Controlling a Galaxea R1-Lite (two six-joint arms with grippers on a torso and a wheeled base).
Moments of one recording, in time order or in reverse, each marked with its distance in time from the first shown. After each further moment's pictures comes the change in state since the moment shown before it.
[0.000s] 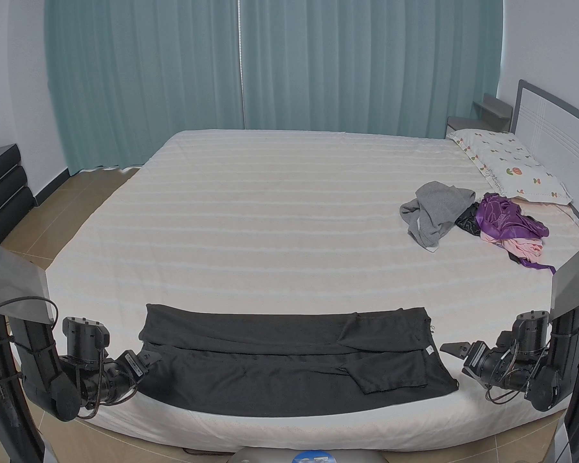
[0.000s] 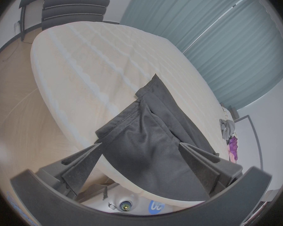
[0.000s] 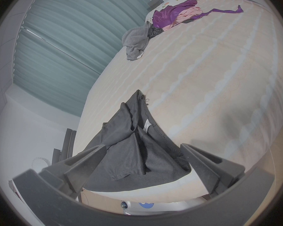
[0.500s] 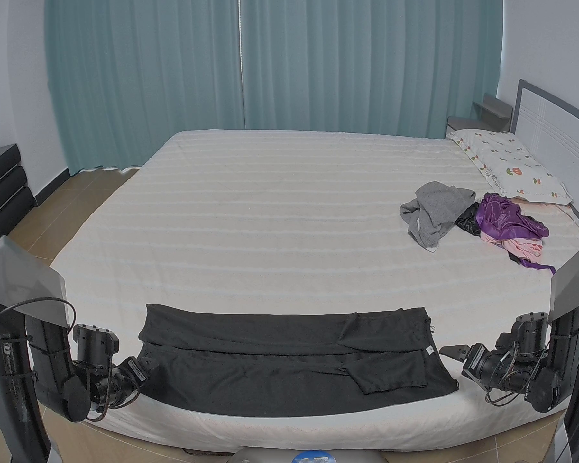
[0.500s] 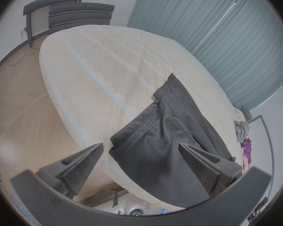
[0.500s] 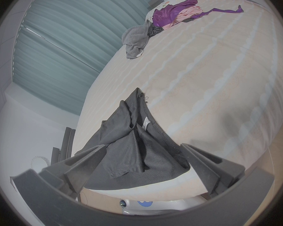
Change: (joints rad) left arm 0.002 0.115 -0.018 -0.042 0.114 0.014; right arm 0.007 0.003 0.010 0.000 -0.003 -0.007
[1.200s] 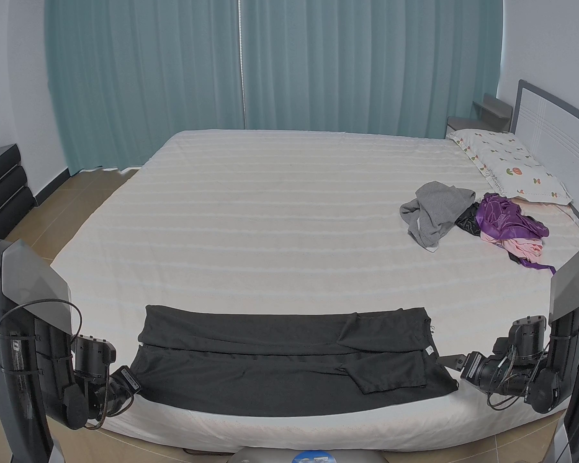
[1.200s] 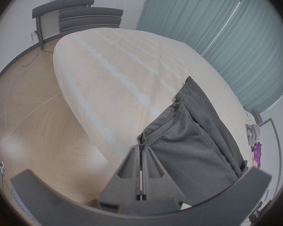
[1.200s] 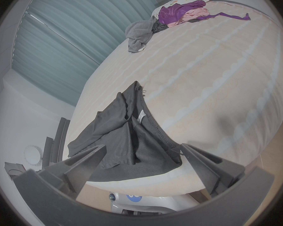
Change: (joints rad) left arm 0.033 0.080 0.069 -0.103 0.085 0.006; right arm 0.011 -0.004 0.006 0.054 -0.009 -0.102
